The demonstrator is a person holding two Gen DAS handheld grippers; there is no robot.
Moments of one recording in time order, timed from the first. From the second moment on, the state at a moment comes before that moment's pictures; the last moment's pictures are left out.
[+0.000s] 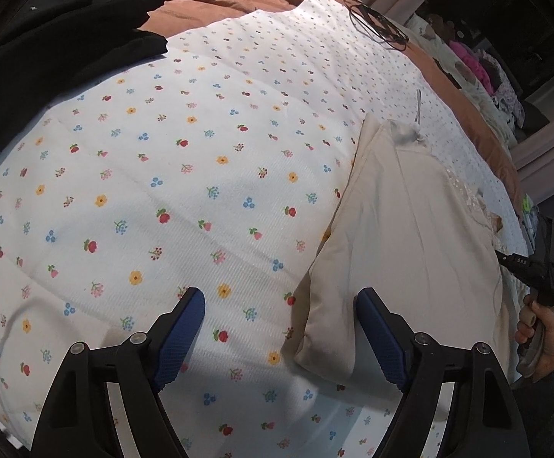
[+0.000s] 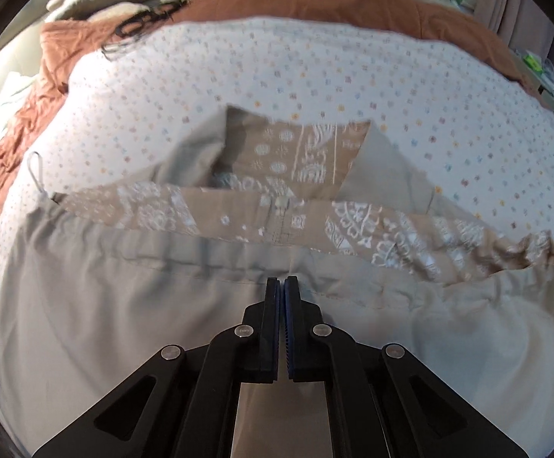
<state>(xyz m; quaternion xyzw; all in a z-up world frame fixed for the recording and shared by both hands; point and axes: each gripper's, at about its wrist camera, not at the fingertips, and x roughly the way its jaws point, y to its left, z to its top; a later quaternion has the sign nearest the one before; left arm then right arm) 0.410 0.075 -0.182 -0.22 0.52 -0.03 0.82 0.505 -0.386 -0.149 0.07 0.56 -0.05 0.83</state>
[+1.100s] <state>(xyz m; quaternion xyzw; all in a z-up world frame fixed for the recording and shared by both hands) 0.393 0.078 -0.194 -0.39 0.53 -0.13 0.74 0.258 -0.424 -0.088 0.15 0.49 -0.02 0.86</state>
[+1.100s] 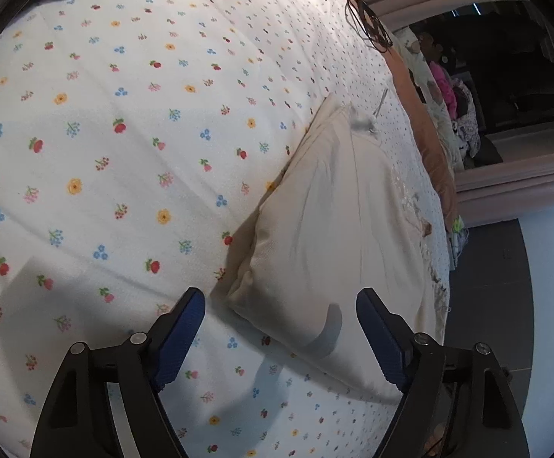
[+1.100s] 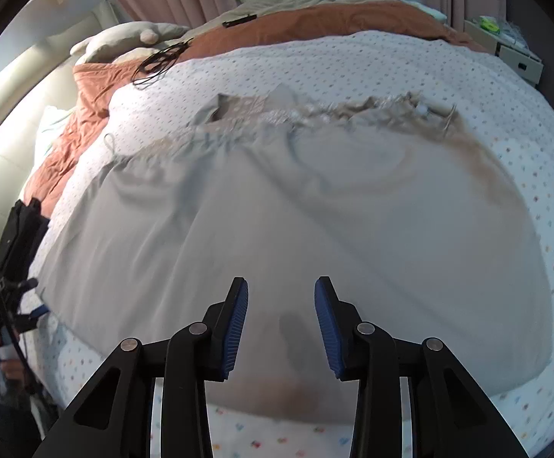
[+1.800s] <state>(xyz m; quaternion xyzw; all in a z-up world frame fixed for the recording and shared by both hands) 0.399 0.049 -0.183 -0.39 0.47 -0.22 0.76 0.262 -0.309 -0.118 0.13 0.53 0.07 0.84</state>
